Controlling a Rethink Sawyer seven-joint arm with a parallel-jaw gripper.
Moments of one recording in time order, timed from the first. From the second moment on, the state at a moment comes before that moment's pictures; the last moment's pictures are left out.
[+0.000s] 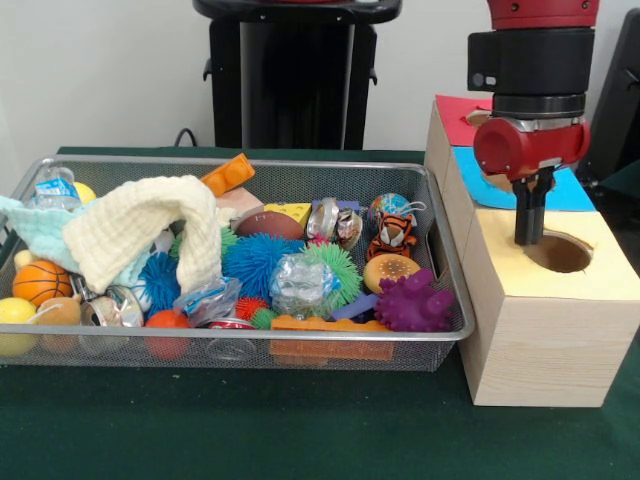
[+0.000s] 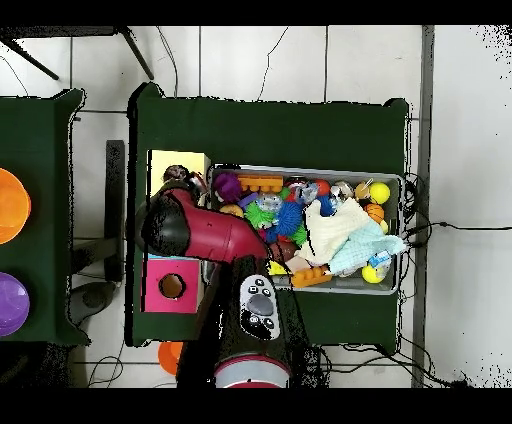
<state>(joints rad) 0.02 -0.62 0.00 1.71 0.29 0.13 0.90</state>
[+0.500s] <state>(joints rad) -0.10 -0.67 0.06 1.71 0.29 0.13 0.90</state>
